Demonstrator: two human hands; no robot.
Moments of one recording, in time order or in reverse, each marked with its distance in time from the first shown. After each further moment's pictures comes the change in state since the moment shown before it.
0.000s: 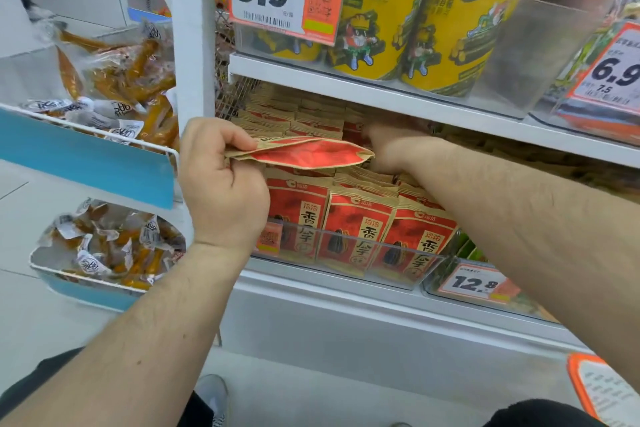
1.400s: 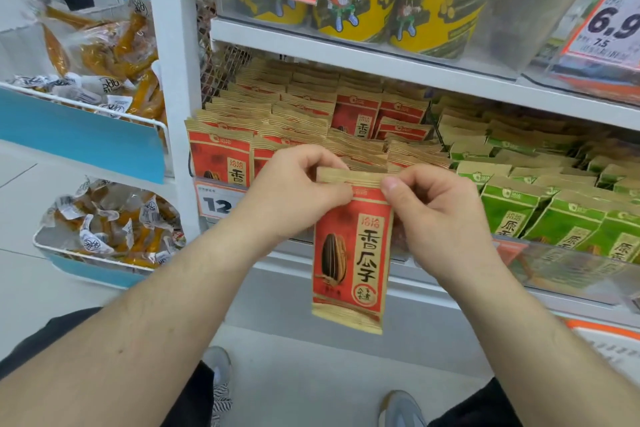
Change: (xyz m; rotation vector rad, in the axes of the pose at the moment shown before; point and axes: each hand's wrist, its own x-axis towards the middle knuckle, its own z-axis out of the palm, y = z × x) left_hand -0.023 0.055 0.012 -0.160 -0.898 -0.736; right_hand -0.162 -0.013 0.049 1.237 0.422 0.059
